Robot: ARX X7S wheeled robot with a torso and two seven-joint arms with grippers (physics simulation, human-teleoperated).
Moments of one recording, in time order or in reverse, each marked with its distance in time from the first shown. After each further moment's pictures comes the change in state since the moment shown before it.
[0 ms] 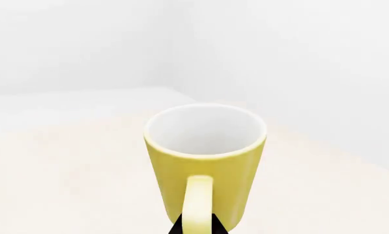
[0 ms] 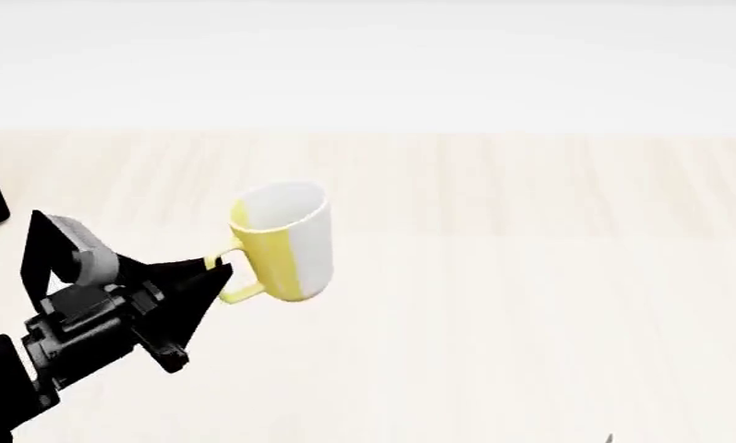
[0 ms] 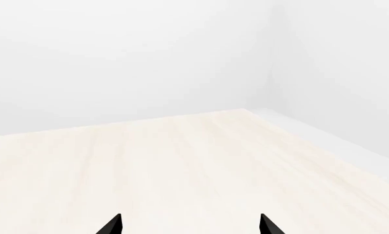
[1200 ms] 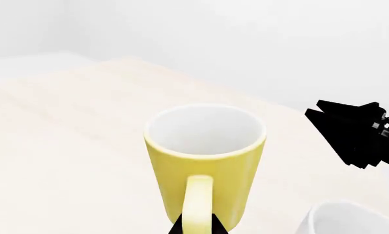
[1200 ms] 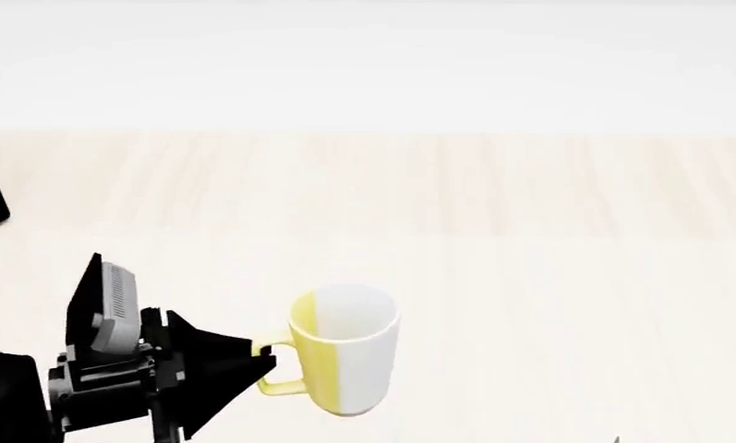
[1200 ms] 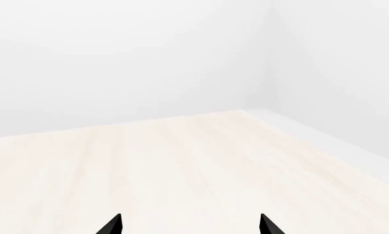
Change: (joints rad) left arm 0.001 -0.019 0.157 -0.024 0.005 -0.003 0.317; right arm -0.015 0.020 -0.007 -0.006 0.017 -0.017 0.022
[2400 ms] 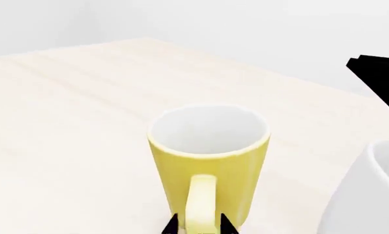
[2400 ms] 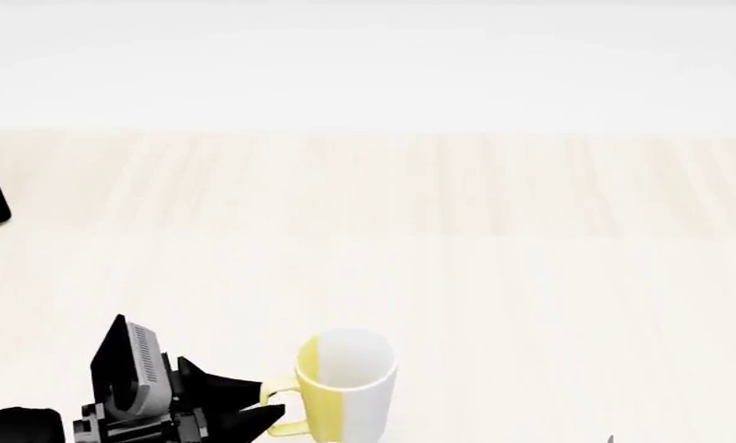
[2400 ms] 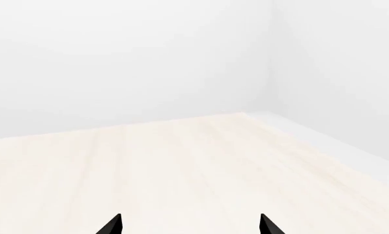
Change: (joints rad) left arm -0.019 0.154 -0.178 -0.496 0.268 0.410 0.068; right arm -0.003 0.017 -0.024 -0.008 0.006 -0.008 0.017
